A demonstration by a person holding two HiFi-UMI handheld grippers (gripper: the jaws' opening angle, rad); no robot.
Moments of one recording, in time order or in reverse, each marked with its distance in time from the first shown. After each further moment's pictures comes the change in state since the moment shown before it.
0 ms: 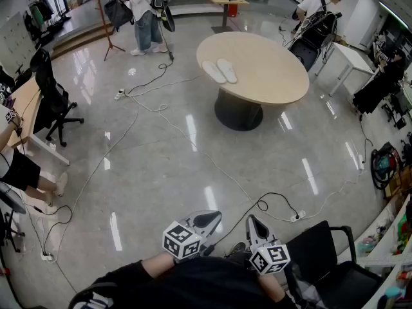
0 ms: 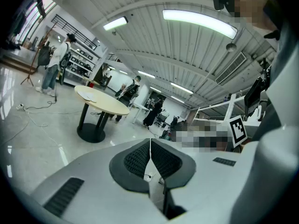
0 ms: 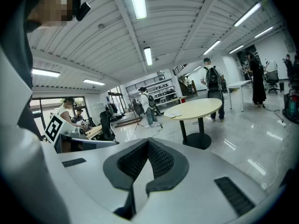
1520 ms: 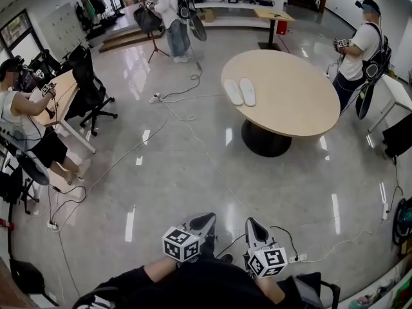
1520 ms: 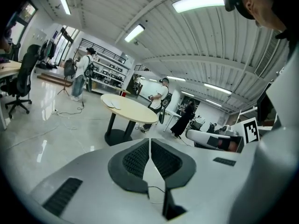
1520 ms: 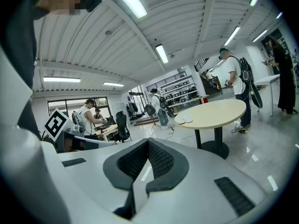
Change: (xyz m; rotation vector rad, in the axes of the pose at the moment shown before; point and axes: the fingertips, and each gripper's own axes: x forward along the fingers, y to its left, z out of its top) left arm 0.197 0.017 0.056 -0.075 -0.085 0.436; right arm 0.066 -0.212 0.081 -0.074 0.009 0.292
